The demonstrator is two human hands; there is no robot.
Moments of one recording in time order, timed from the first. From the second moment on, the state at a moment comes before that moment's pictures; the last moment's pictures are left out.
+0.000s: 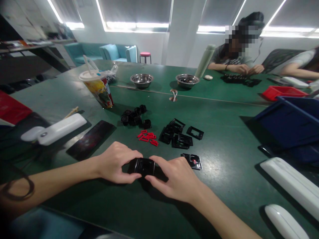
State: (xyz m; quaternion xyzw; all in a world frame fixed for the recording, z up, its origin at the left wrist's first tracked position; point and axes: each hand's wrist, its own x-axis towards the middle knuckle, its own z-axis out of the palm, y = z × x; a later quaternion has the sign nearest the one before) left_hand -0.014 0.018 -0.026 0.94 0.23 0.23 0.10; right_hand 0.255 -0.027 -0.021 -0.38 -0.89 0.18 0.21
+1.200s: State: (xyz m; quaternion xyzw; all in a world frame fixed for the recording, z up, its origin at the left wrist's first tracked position) left_hand -0.014 0.018 -0.027 0.94 0.24 0.22 0.12; right_hand 0.256 -0.027 -0.019 -0.37 -0.89 0.16 0.19
